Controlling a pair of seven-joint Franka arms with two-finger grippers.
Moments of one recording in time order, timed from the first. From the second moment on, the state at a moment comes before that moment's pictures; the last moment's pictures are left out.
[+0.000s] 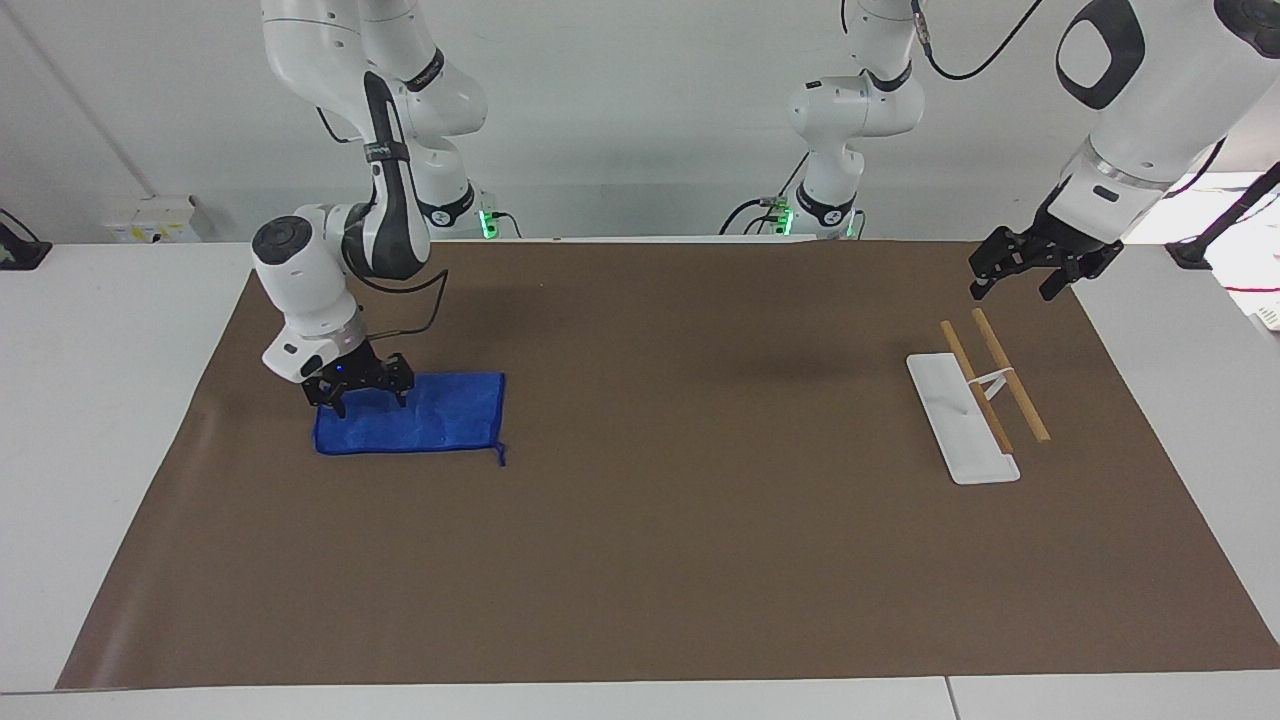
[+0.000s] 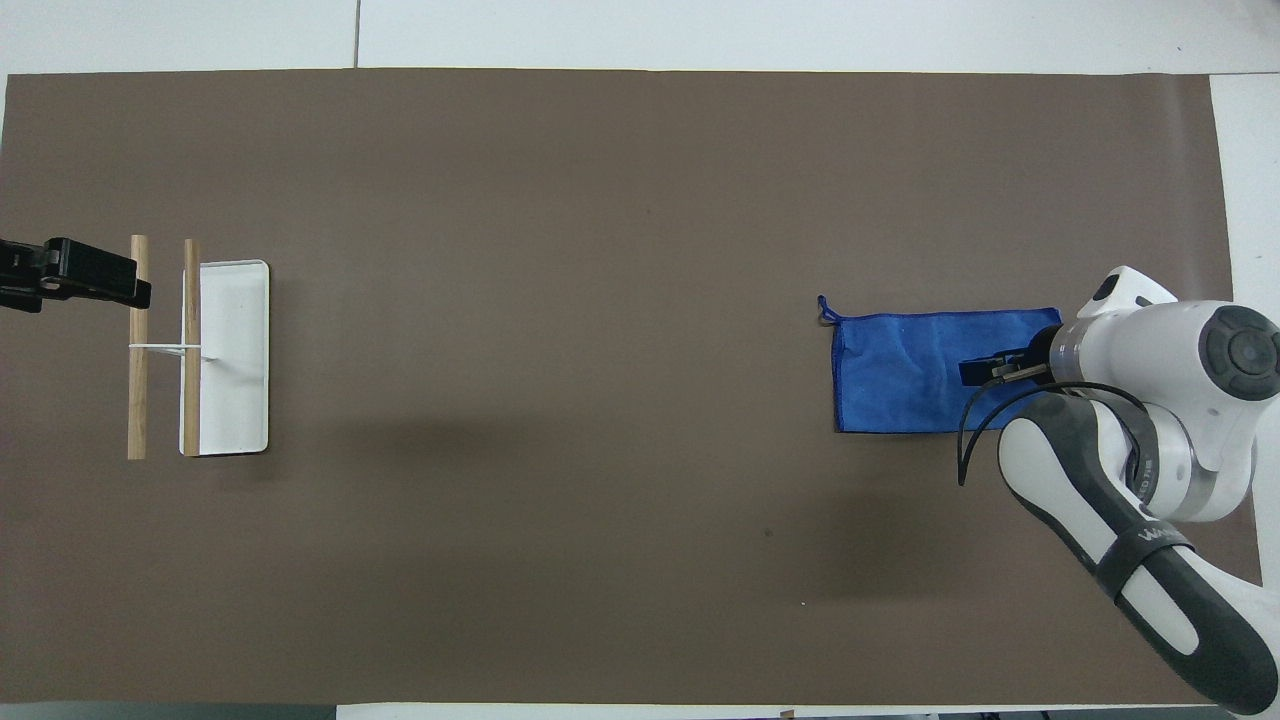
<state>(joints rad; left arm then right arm) -0.03 0.02 0.02 -1.60 -0.05 1.60 0.06 -0.03 0.08 -0.04 -2.36 0.02 2.57 -0.28</state>
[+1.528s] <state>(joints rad) -0.03 0.02 0.02 -1.60 -0.05 1.60 0.05 0.04 0.12 -0.03 -2.04 0.06 2.16 -0.12</state>
